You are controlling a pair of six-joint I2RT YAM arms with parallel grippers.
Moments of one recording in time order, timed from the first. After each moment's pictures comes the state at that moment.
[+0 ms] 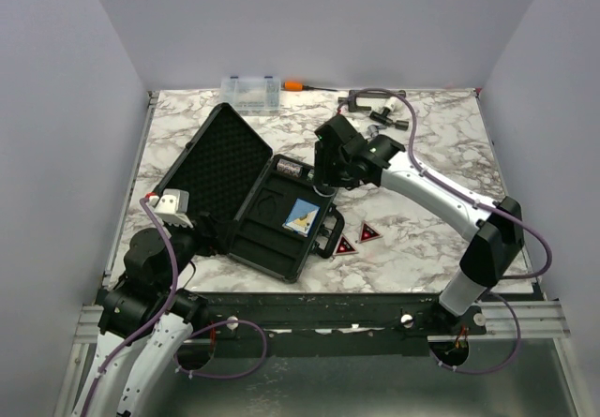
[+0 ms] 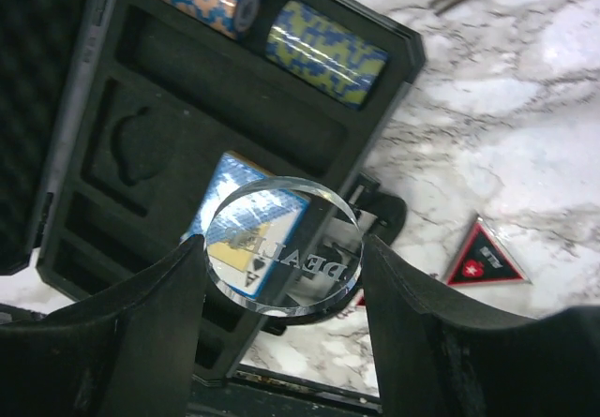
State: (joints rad) left arm -0.39 0.23 0.66 -0.68 0.03 -0.41; right arm 0.79 1.65 1.53 -0.84 0.24 0.69
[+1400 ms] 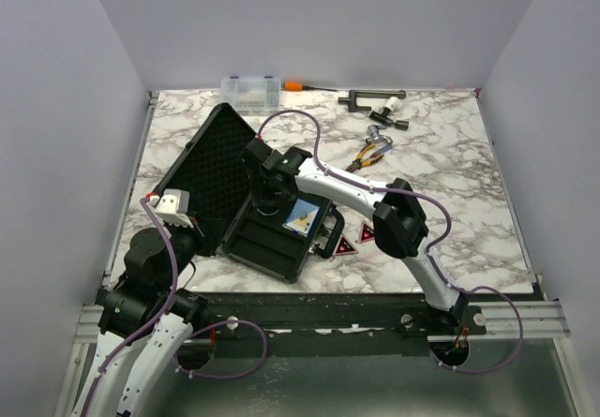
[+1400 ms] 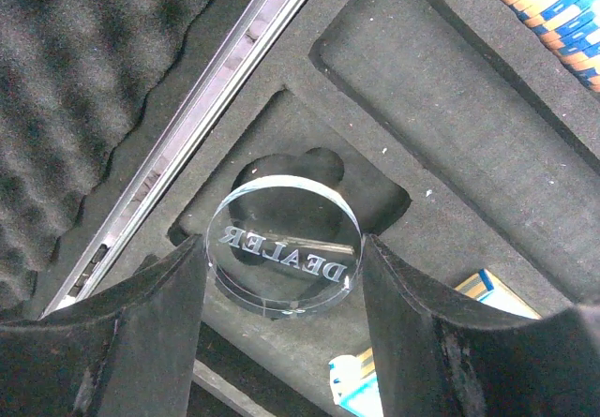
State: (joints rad) left arm -0.39 0.23 0.66 -0.68 0.03 -0.40; right arm 0.98 2.28 2.06 -0.87 0.18 0.66
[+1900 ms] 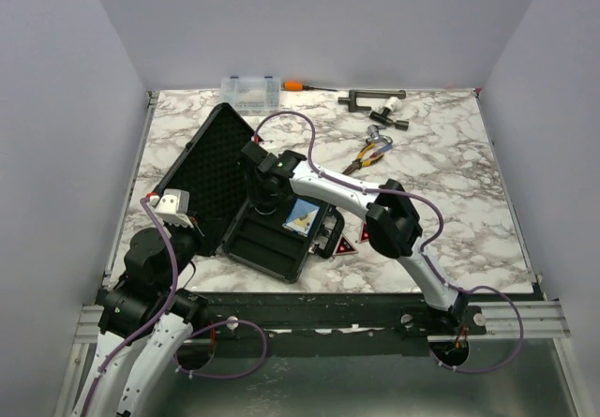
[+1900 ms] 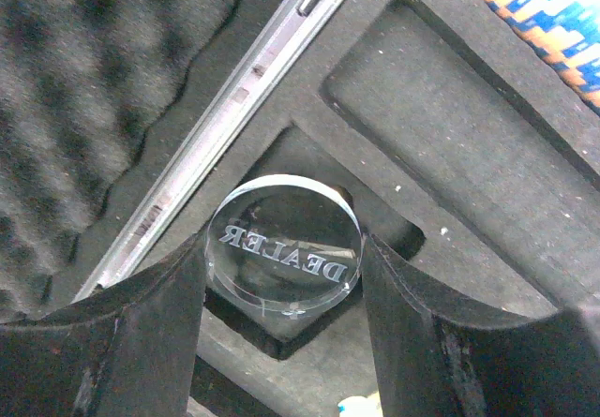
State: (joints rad) left arm -0.39 0.23 0.66 -0.68 0.03 -0.40; right arm 0.98 2.33 2.09 -0.84 0.23 0.66
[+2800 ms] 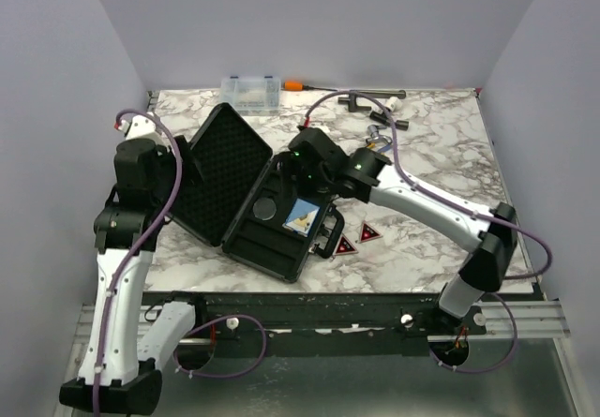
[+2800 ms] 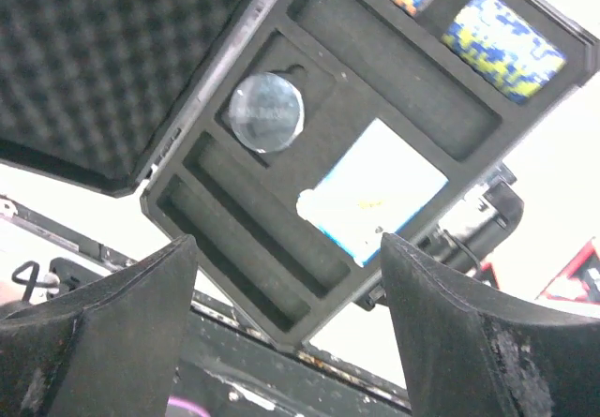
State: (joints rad) left arm -0.11 0.81 1.14 -0.78 -0.12 -0.30; right arm 0.98 1.75 1.68 -0.79 0.24 0.68
